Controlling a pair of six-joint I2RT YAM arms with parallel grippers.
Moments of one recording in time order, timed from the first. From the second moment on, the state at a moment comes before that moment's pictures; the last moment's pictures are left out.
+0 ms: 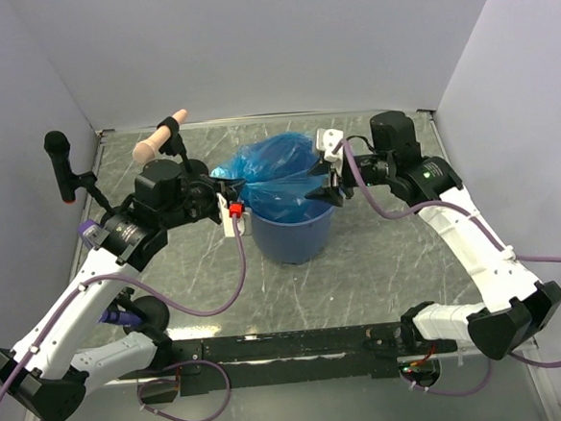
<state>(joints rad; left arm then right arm) -0.59 1.04 1.17 -0.44 0.47 1.18 0.43 1.22 1.40 -0.69 -0.82 -0.65</state>
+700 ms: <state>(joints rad) -0.62 0.99 1.15 -0.43 0.49 1.08 0.44 1.07 1.33 -0.75 -0.77 -0.90</state>
